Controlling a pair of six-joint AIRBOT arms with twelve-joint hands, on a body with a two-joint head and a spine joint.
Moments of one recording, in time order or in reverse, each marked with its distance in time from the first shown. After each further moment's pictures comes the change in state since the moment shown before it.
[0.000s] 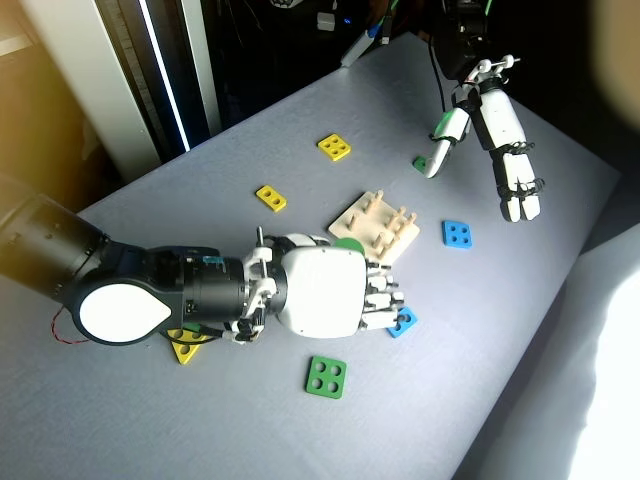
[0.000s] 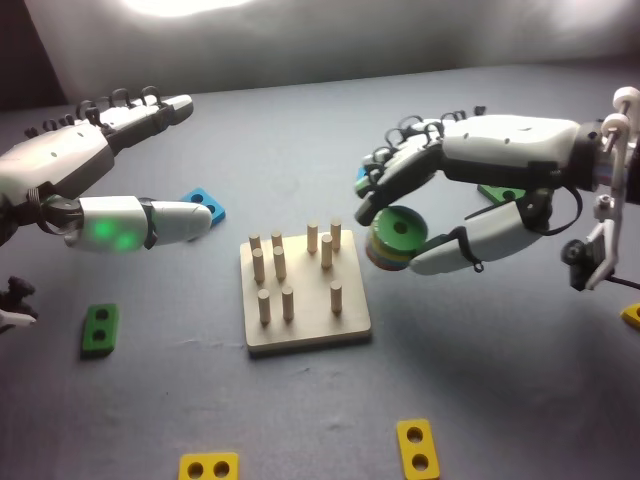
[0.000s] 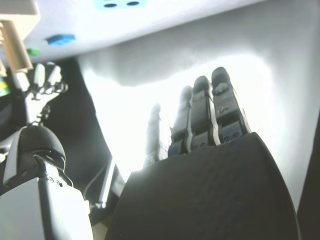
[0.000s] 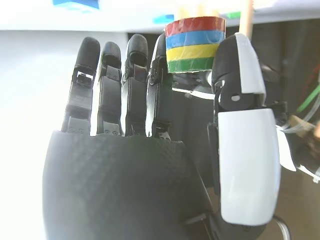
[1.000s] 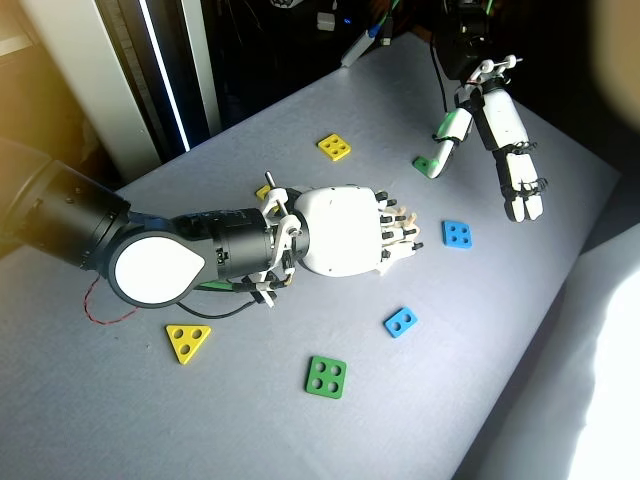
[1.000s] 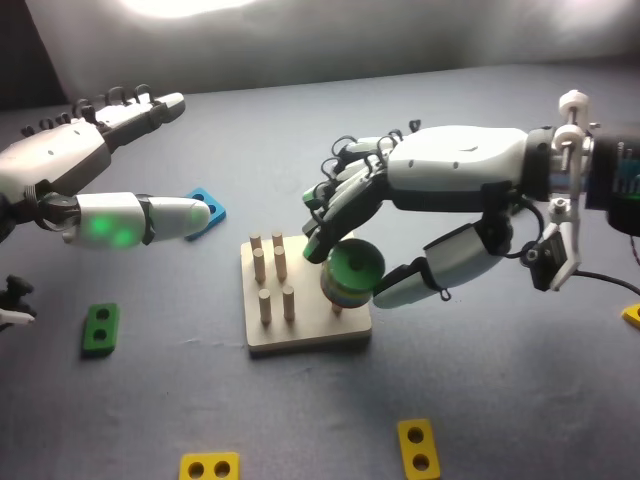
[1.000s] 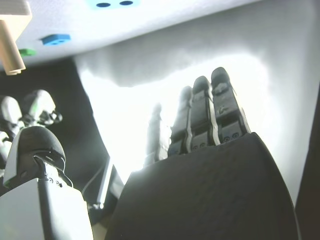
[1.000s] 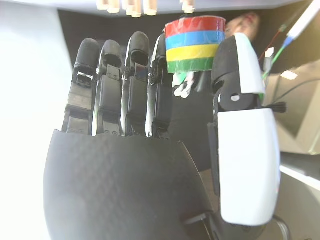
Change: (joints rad) left arm -0.001 -0.001 0.006 -0.005 0.002 0.000; right arm 0.074 -0.031 -0.047 -0.216 0.019 0.056
